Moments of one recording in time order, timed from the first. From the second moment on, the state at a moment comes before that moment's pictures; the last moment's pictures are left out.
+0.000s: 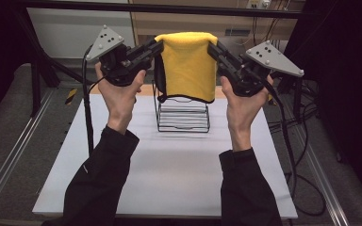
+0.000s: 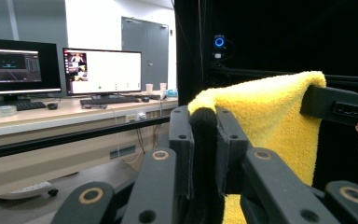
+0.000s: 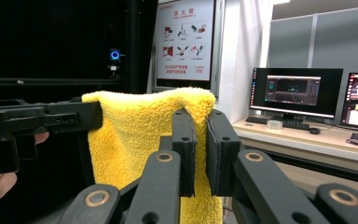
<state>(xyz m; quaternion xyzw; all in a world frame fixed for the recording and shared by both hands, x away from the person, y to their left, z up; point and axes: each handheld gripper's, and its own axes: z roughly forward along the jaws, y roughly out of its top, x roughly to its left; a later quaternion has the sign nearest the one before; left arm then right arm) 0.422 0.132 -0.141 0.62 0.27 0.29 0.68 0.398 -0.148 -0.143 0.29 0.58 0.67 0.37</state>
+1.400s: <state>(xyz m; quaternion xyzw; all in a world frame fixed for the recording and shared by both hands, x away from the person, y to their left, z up) 0.498 0.122 -0.107 0.63 0.29 0.31 0.65 0.477 -0.150 -0.121 0.30 0.57 0.67 0.37</state>
